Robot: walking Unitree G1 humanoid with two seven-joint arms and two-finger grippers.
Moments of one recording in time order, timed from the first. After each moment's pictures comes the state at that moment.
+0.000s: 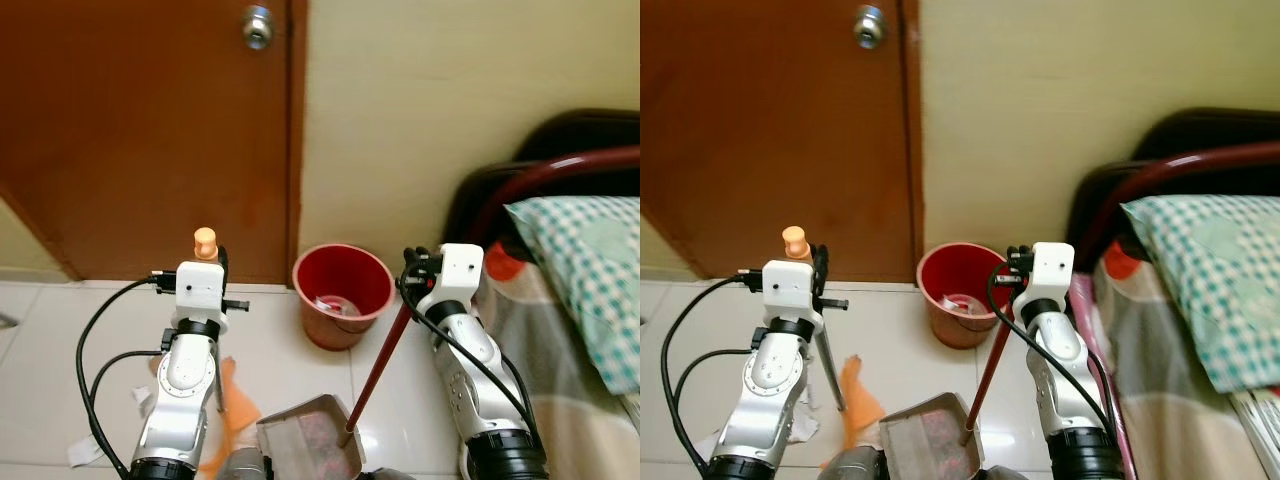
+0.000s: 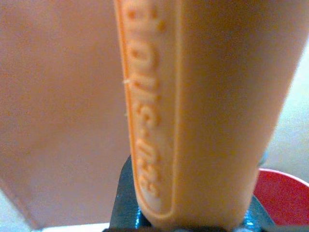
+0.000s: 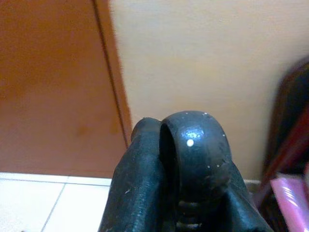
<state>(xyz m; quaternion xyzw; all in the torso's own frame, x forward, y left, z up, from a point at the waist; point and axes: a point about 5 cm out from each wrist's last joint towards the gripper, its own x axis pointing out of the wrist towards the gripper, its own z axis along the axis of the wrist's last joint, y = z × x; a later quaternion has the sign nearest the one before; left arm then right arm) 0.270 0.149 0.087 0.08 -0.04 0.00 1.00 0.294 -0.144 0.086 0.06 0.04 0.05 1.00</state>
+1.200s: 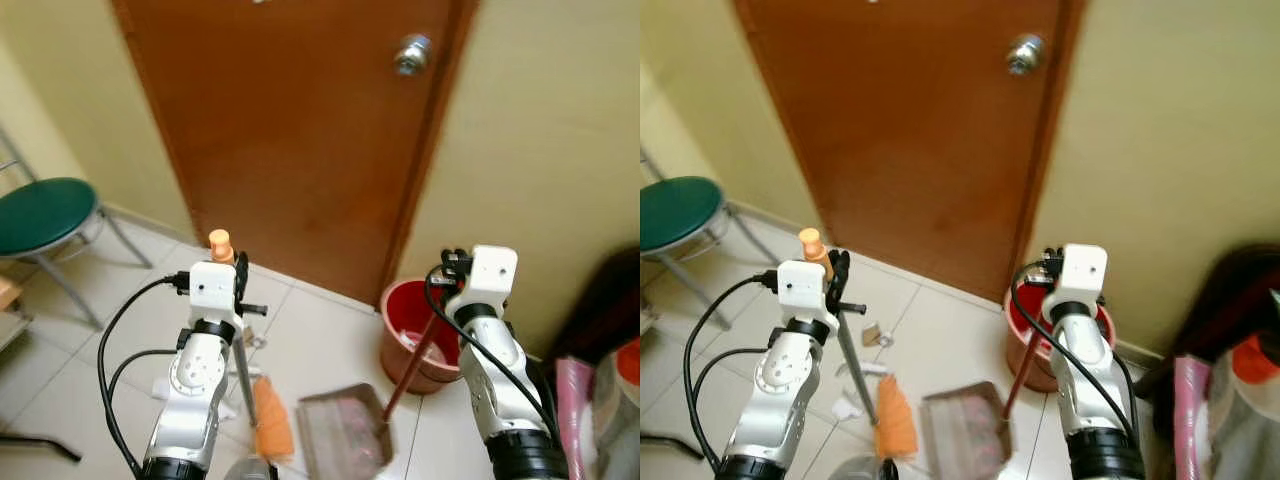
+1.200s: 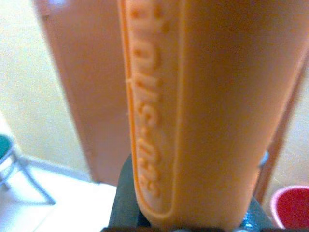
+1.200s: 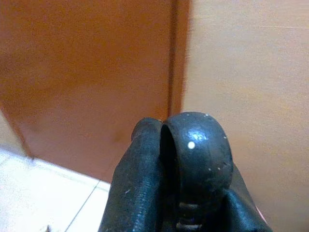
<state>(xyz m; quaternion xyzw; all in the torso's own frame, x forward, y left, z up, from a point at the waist) 0.273 0.135 0.088 0.03 -0.03 -0.05 1.00 0.295 -0.177 0.083 0.02 0.04 -0.03 1.00</state>
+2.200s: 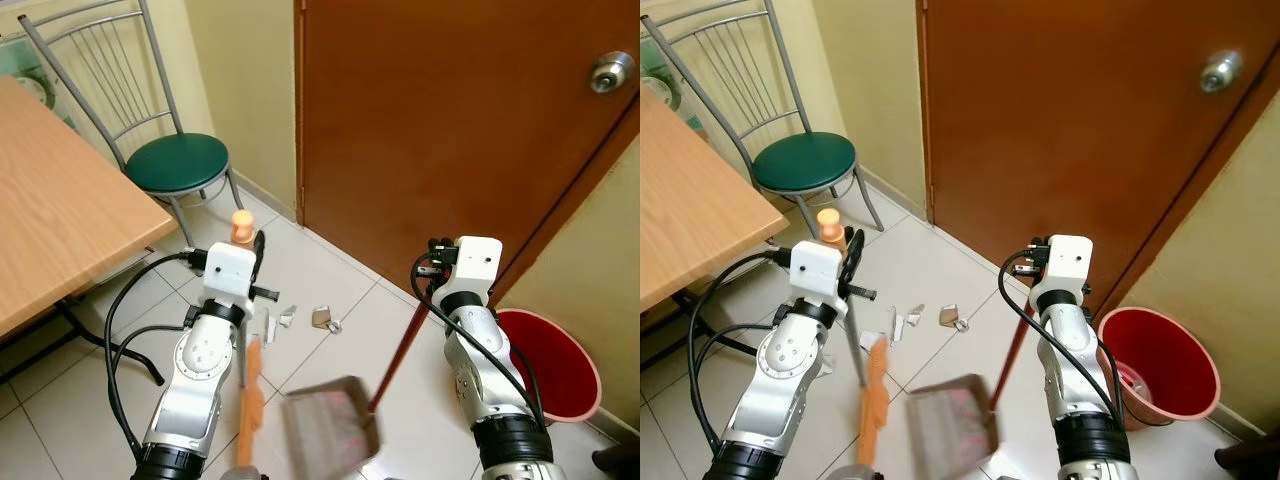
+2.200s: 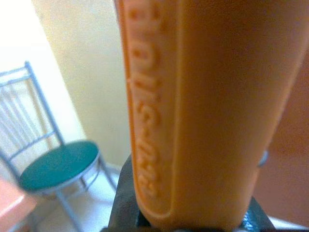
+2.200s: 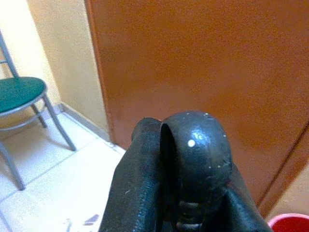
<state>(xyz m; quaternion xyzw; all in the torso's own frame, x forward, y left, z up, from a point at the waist) 0.280 0.117 0.122 0.09 -0.09 -0.12 0.98 0.306 -0.167 0.091 0.01 0.02 -0.02 1.00</state>
